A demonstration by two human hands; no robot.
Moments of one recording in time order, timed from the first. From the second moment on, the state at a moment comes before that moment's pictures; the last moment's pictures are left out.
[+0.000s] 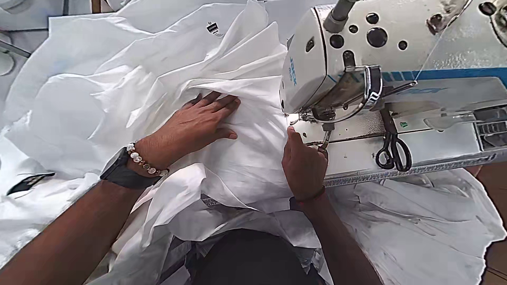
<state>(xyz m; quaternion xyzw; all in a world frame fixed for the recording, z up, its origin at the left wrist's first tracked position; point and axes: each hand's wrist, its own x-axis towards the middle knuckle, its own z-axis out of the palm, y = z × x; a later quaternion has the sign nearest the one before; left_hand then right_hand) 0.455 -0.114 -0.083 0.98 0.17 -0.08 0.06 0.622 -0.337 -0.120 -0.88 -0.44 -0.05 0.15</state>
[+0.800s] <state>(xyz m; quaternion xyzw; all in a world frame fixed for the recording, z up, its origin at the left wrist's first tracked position) 0.428 -0.258 -0.055 0.88 -0.13 -0.36 0.29 0.614 -0.363 -0.132 -0.87 -0.46 -0.03 0.18</state>
